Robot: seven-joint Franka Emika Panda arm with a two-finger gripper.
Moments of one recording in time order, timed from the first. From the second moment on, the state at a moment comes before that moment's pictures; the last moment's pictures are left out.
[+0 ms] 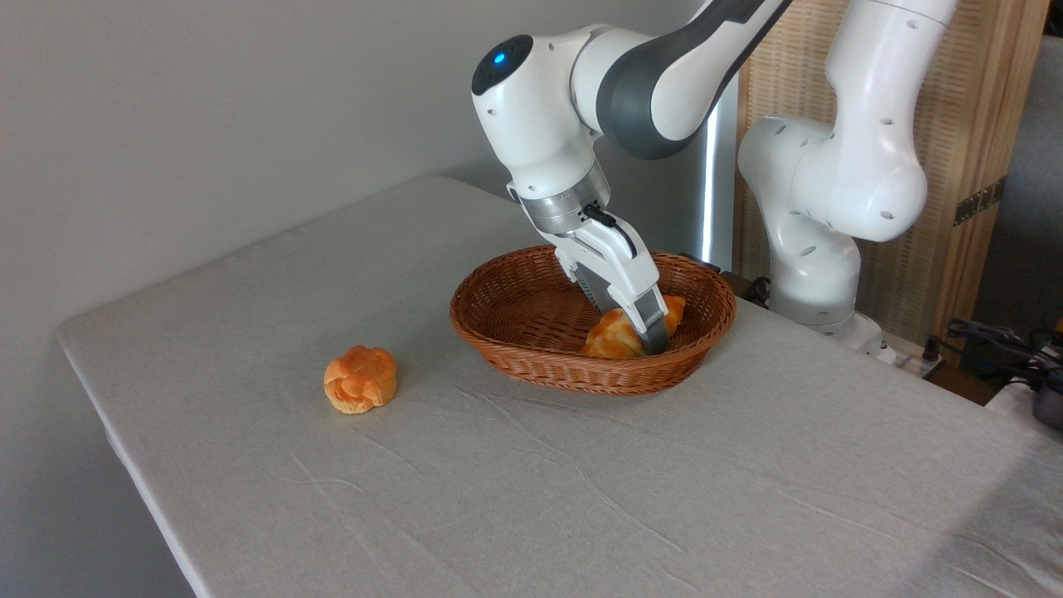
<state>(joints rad) -0.20 -0.47 -0.02 -2.58 0.01 1.79 0.74</state>
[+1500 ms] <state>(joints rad) -0.20 -0.39 0.19 -2.33 -0.05 2.20 0.91</state>
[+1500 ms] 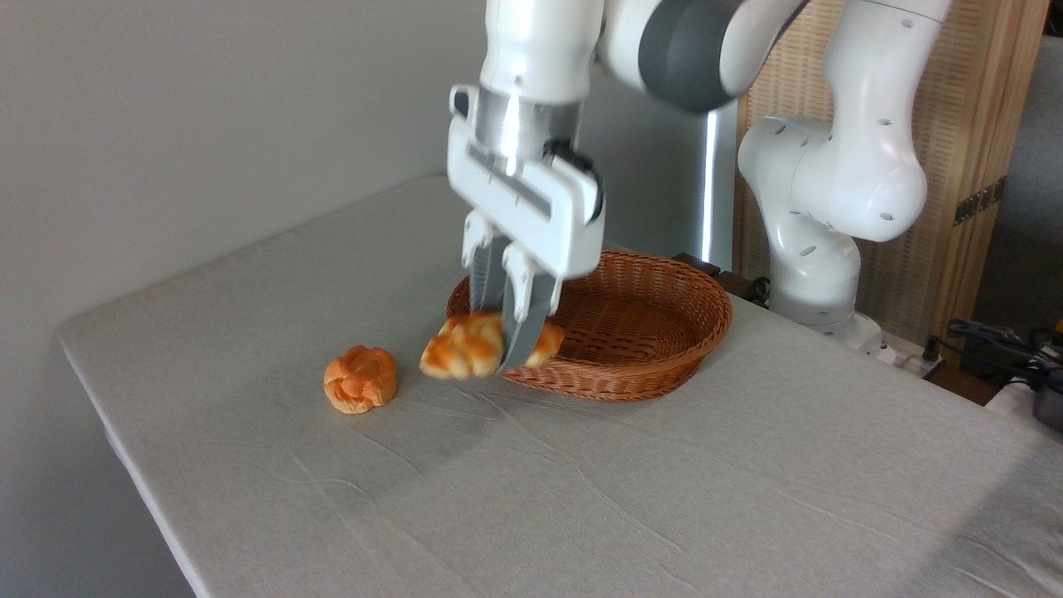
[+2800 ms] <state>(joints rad) -0.27 -0.17 0.19 -2.28 -0.04 2.36 0.92</state>
